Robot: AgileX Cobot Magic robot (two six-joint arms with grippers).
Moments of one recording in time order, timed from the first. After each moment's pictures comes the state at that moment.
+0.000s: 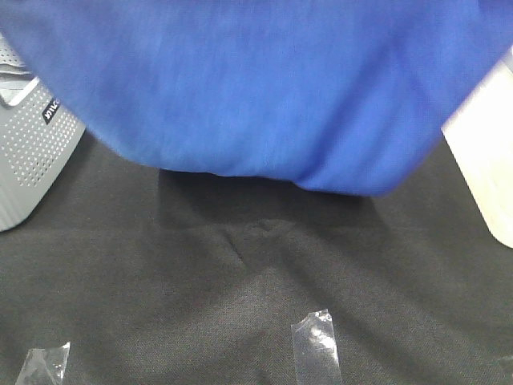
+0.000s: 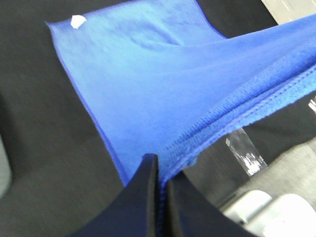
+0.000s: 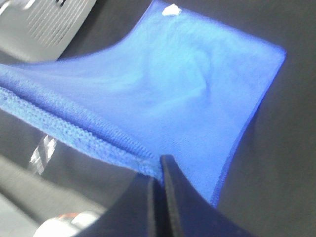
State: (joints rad) left arm -0.44 1.27 -1.46 -0.18 1.17 0.06; right arm 0.26 1.18 -1.41 0.31 1.21 -0.05
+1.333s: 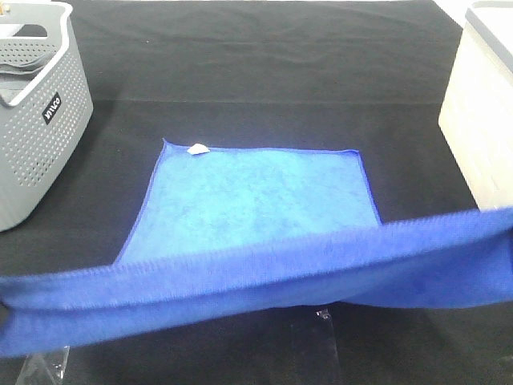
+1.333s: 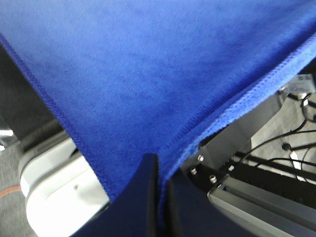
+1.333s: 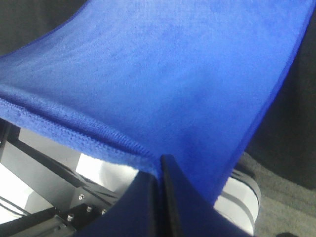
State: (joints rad) left arm -0.44 0.96 -0.79 -0.57 1.17 0.01; right arm 0.26 0.85 -0.85 0.43 1.22 0.00
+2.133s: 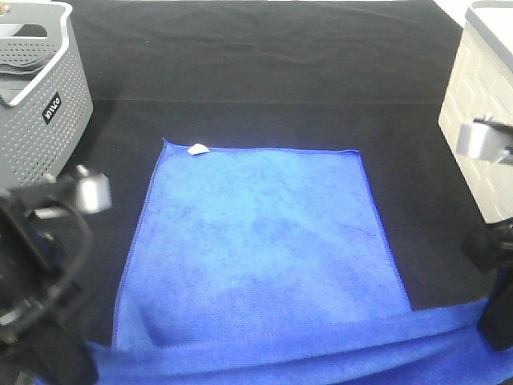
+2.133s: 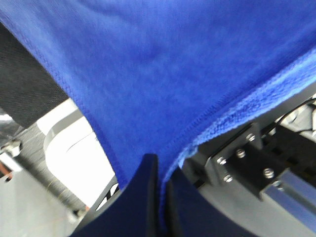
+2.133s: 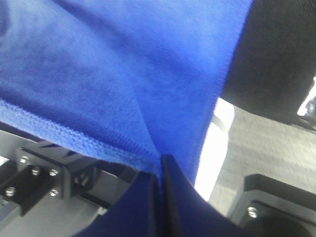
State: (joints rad) left arm -0.52 1.45 -0.78 -0.56 1.09 0.16; right arm 0.26 1.22 -0.74 0.34 1.21 -0.04
